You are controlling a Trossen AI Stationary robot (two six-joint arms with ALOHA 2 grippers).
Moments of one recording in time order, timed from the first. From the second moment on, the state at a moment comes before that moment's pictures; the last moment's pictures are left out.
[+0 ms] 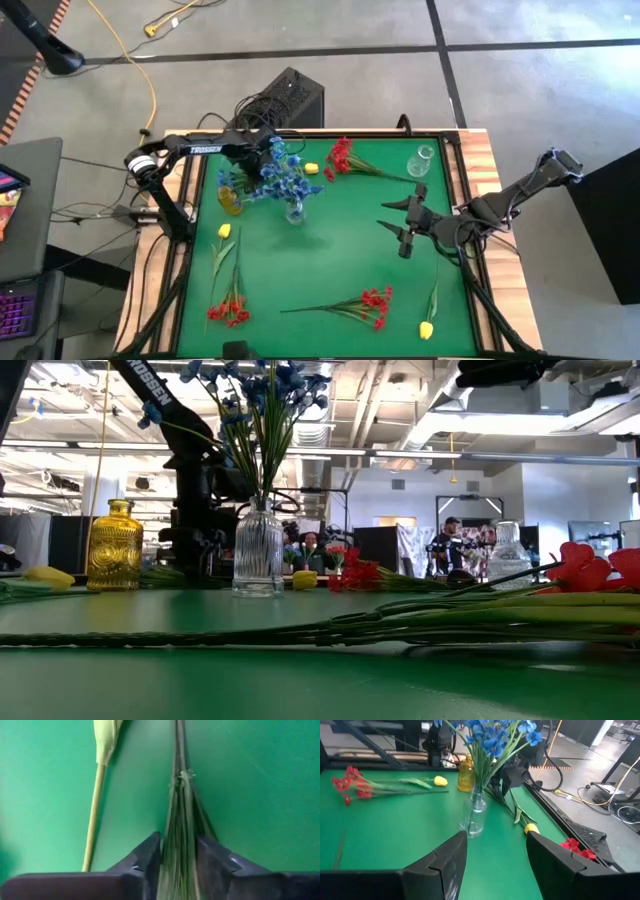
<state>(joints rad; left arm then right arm) 0.72 1.71 0.98 -0.67 -0.04 0.64 0.51 0.96 0.76 -0.24 0.83 0.18</state>
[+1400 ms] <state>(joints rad) 0.72 1.16 1.46 -0.28 0.27 0.14 0.12 0.98 1.10 0.24 0.69 -0.83</state>
